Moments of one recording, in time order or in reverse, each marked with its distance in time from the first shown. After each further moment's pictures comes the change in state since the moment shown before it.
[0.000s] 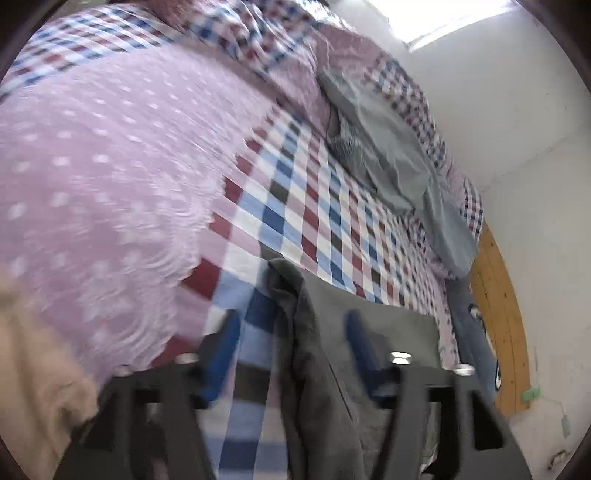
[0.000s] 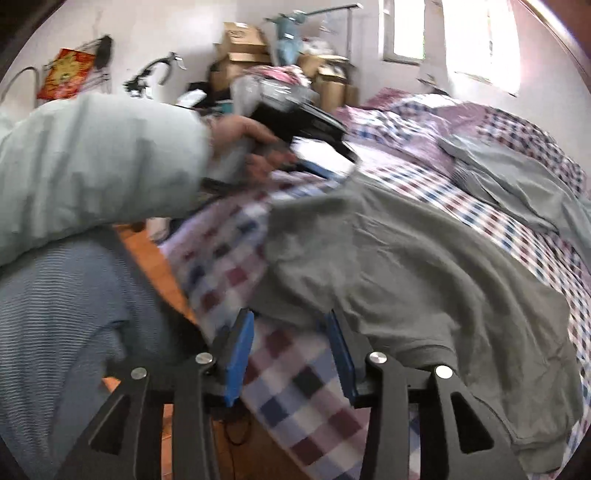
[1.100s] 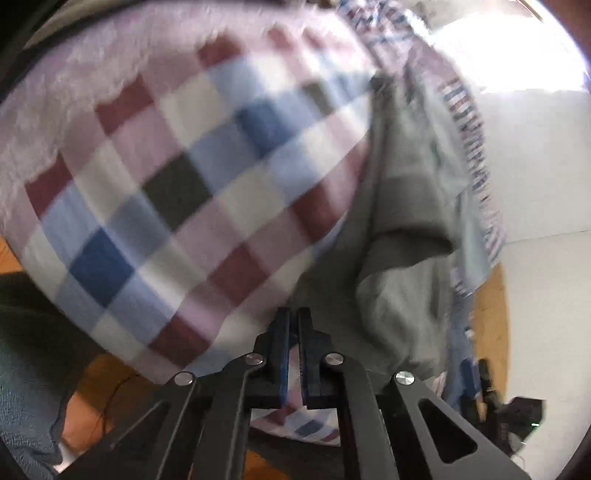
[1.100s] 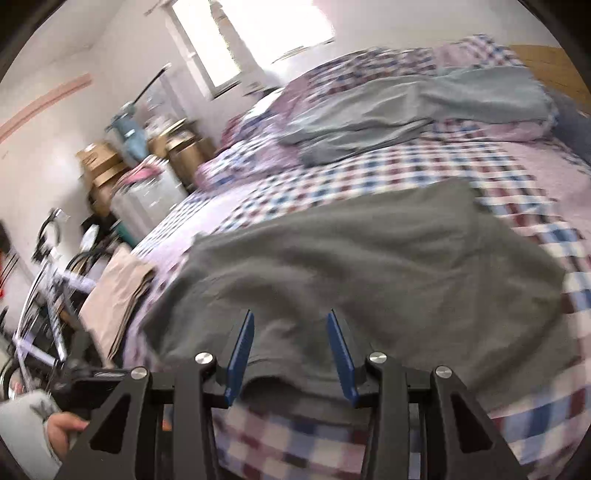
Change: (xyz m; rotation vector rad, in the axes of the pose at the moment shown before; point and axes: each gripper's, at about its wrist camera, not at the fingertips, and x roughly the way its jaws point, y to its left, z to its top) left arm -0.057 0.019 -0.244 -0.371 -0.030 0.025; right arm -0.070 -0.165 -0.046 0.707 -0.179 -0.158
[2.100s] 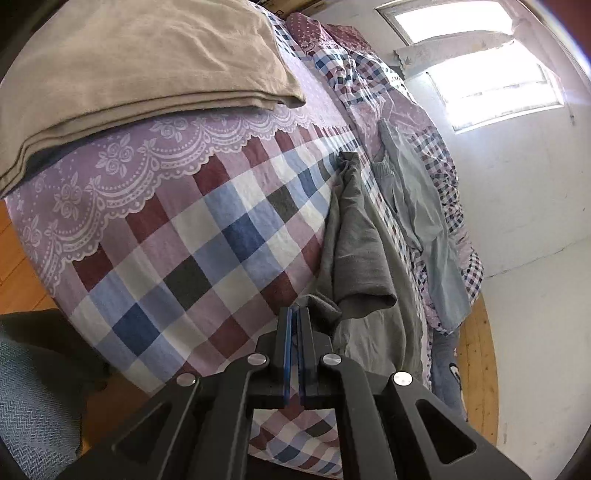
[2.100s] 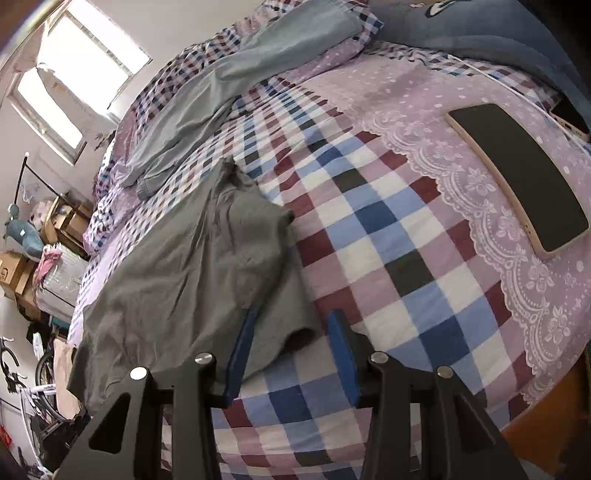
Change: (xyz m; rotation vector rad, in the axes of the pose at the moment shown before) left arm -0.042 -0.011 0.013 0.015 -0.180 -0.030; right arm -0.047 -0.178 -0.013 0.412 0.099 -0.280
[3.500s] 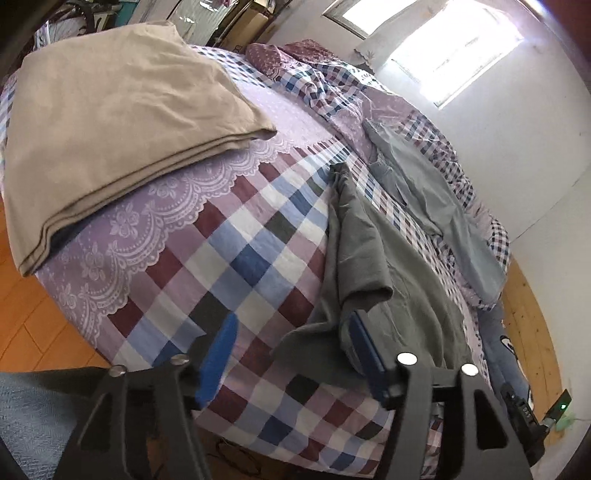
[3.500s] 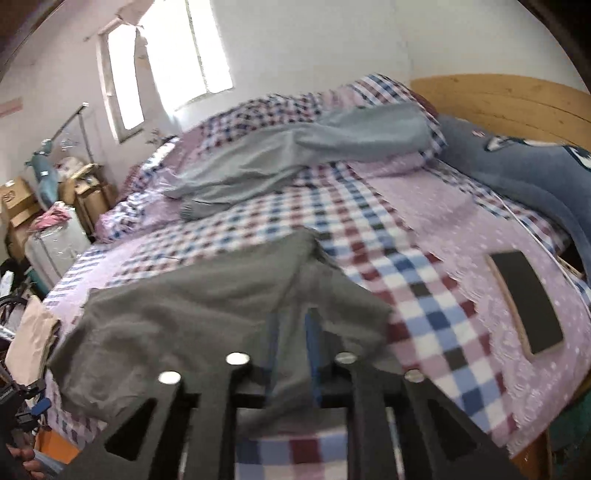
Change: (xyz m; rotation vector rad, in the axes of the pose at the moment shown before) left arm -0.013 -0.010 -0.010 0.231 -0.099 0.118; right arm -0.036 0.119 -0.028 -0.341 -0.331 -0.034
